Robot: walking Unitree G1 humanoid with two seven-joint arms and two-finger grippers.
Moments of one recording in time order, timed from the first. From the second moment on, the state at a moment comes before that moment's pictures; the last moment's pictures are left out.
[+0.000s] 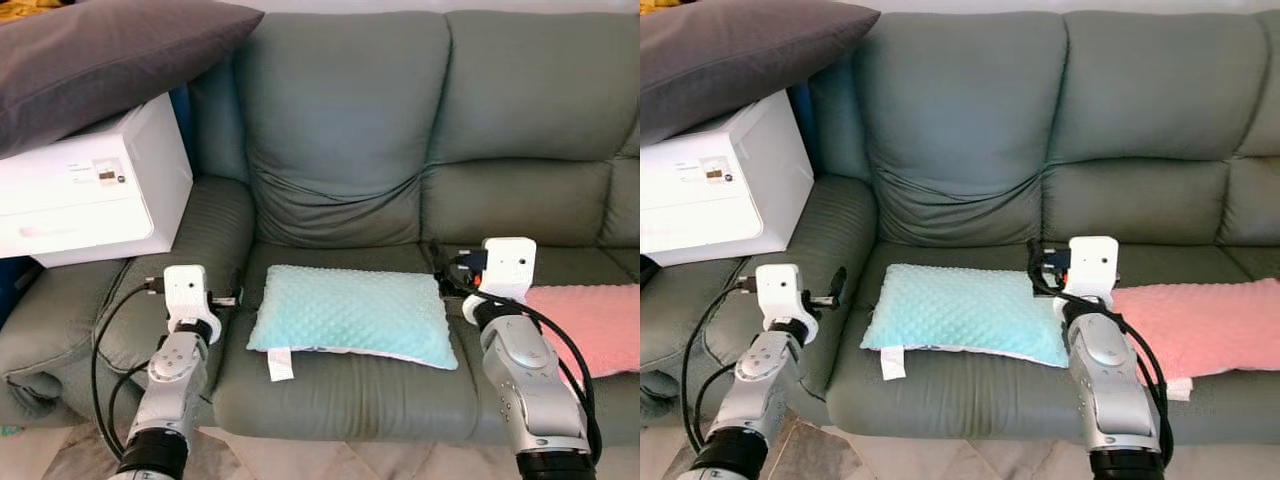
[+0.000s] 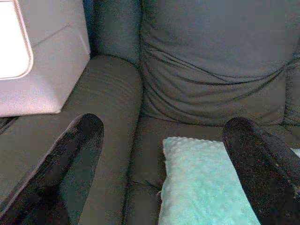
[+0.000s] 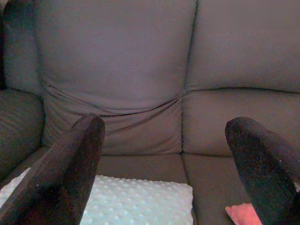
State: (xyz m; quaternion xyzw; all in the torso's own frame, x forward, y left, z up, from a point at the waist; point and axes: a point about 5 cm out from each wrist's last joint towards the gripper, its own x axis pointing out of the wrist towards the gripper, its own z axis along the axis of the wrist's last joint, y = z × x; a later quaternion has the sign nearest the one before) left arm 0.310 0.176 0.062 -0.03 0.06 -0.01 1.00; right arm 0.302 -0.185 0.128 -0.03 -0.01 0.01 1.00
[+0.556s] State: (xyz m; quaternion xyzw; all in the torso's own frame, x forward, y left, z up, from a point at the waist) left arm 0.307 0.174 0.058 -0.04 0.07 -0.01 1.00; right arm 0.301 -0.184 0.126 -0.03 0.00 0.02 1.00
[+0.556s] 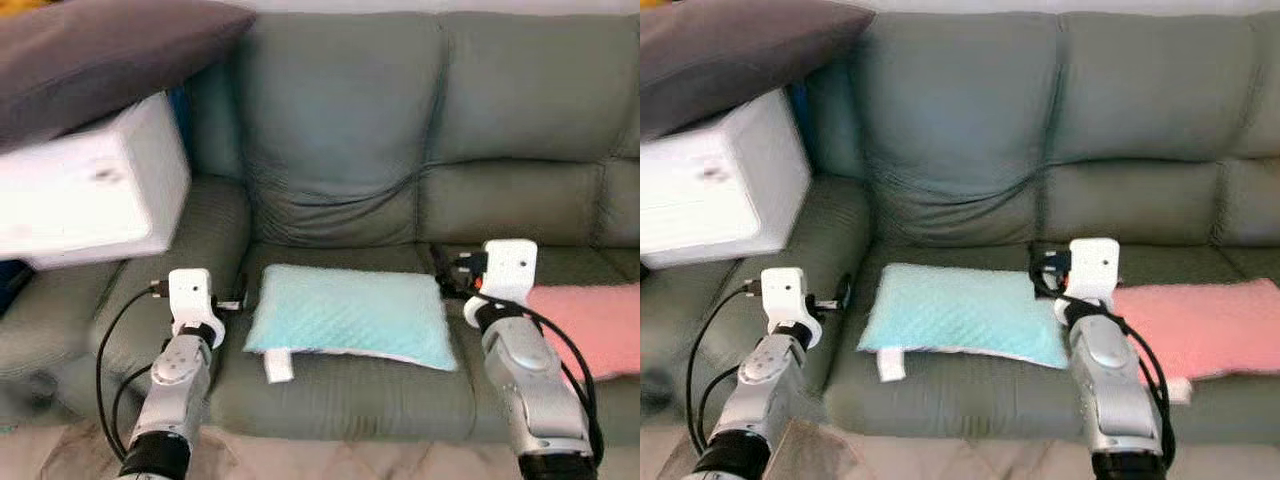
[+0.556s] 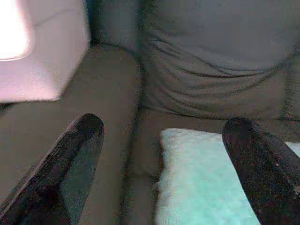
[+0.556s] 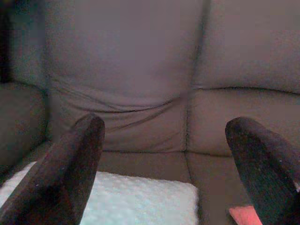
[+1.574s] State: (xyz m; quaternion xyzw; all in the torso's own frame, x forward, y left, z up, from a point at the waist) left arm 0.307 0.174 0.057 -0.04 0.08 -0.01 1.00; right arm 0.300 -0.180 0.125 -0.03 0.00 0.03 1.00
